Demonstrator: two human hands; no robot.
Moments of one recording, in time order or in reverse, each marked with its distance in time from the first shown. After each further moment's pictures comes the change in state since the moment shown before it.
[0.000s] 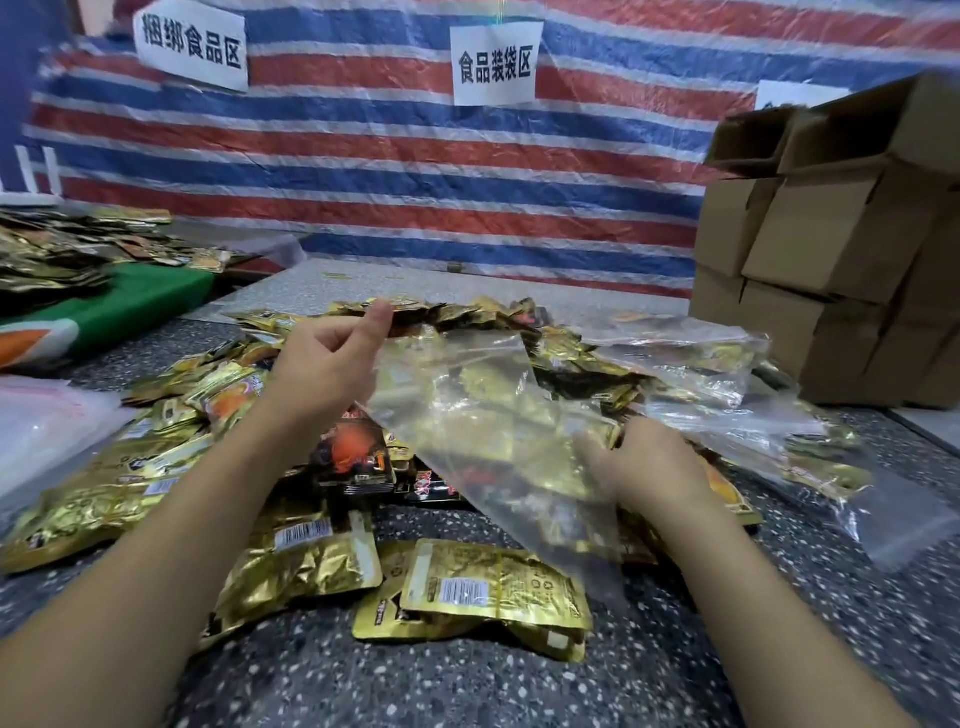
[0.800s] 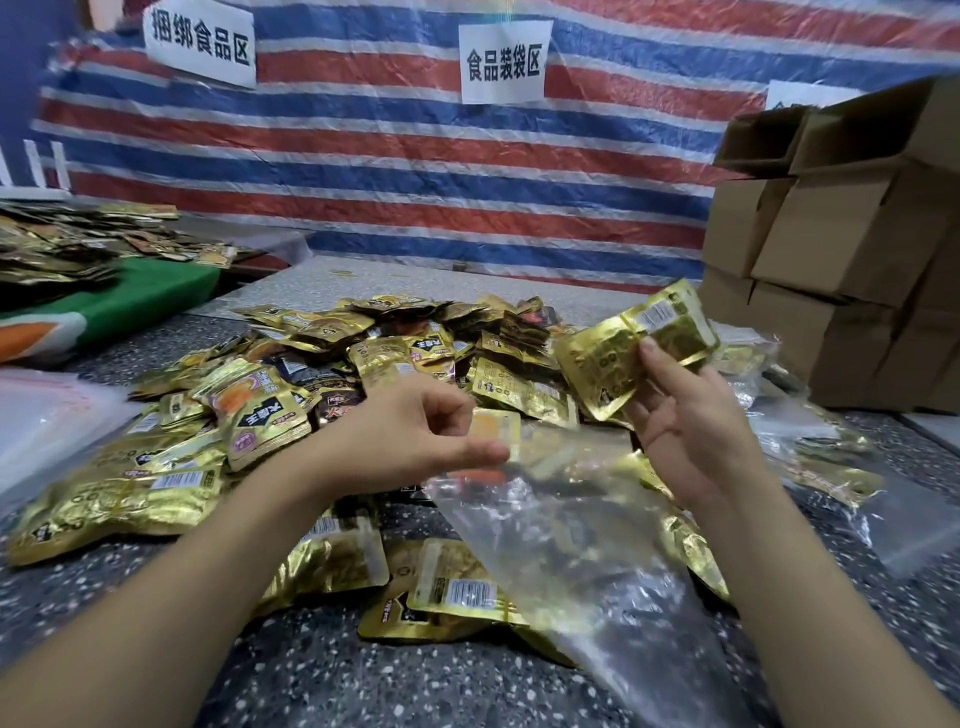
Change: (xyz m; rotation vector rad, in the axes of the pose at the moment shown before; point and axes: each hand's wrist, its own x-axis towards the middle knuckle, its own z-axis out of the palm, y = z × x) left_hand -0.022 0.002 0.025 0.176 -0.606 0.081; right_hand 0.000 -0.007 -0.031 1.834 -0.120 -0.128
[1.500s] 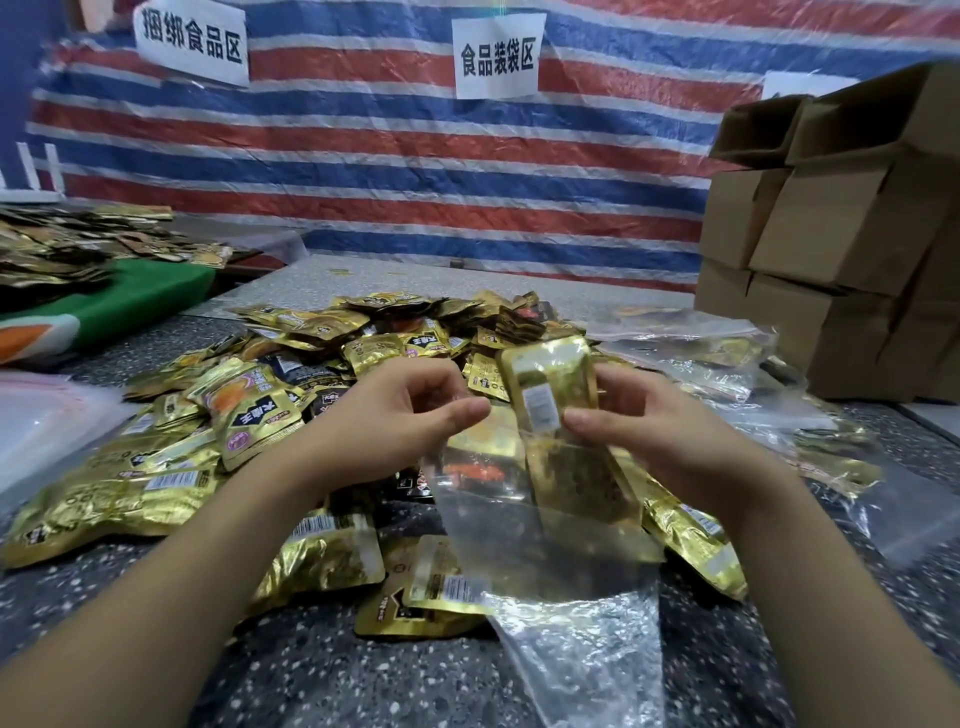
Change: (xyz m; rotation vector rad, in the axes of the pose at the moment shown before) left_hand 0.000 0.010 -0.001 -0.025 0.131 -0.016; right_hand -0.017 -0.012 0.002 -0.717 -0.625 0.108
